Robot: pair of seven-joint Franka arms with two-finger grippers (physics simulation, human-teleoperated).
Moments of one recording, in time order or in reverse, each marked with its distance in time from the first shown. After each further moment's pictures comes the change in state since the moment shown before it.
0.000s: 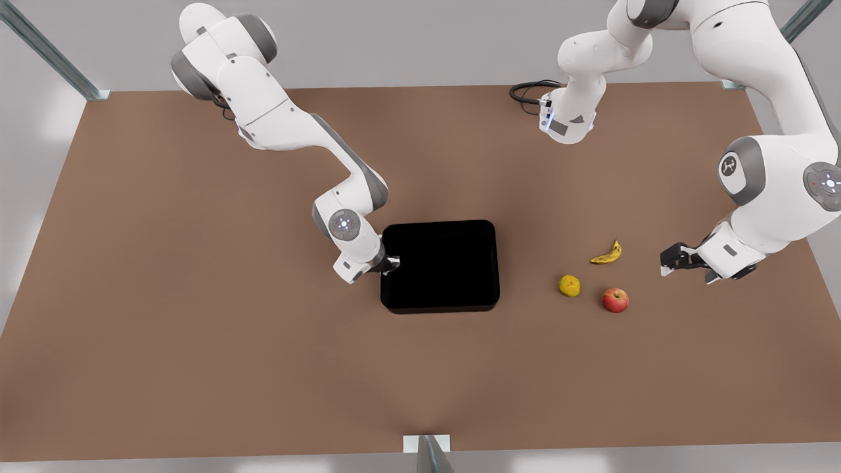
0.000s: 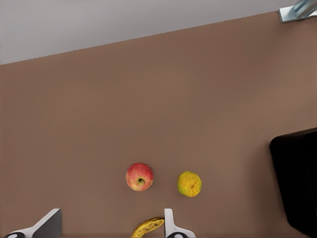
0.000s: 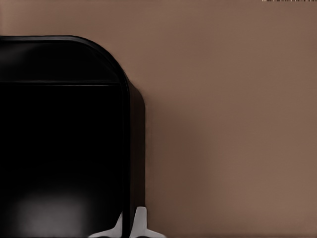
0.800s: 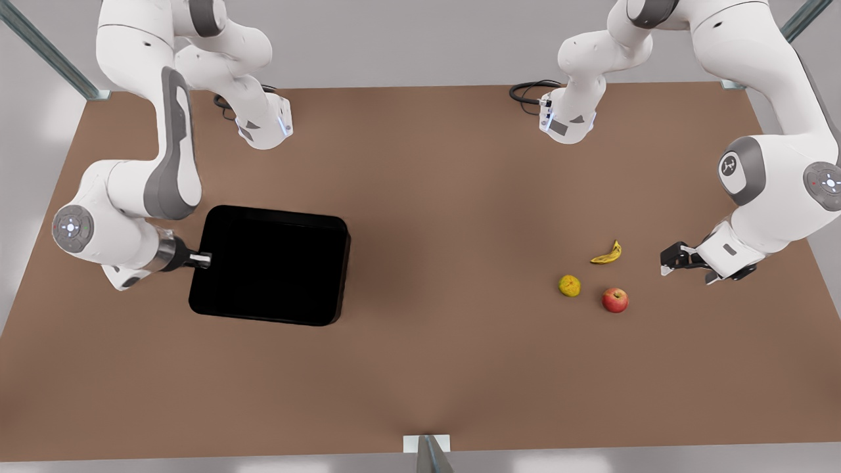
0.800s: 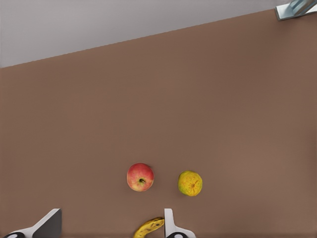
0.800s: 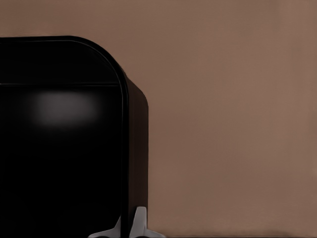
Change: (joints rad) left arm 0.001 0.000 -0.001 0.001 0.000 -0.001 0.020; right arm -0.050 -0.336 -0.671 0.125 0.148 -0.775 -0.559
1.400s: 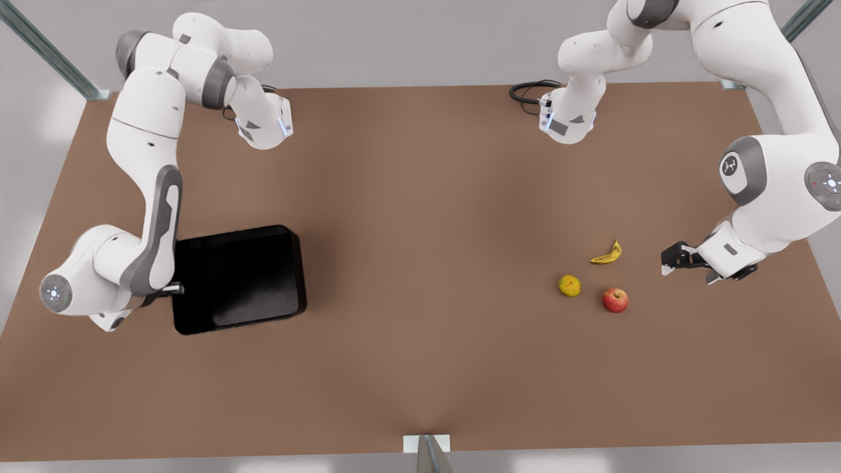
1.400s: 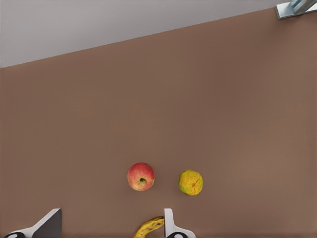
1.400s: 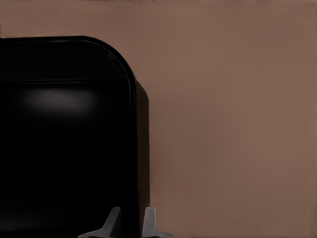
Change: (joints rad) left arm 0.002 0.002 0.001 0.000 0.000 -0.001 0.007; right arm -0.078 0.390 -0.183 0.083 0.209 0.098 -0.586
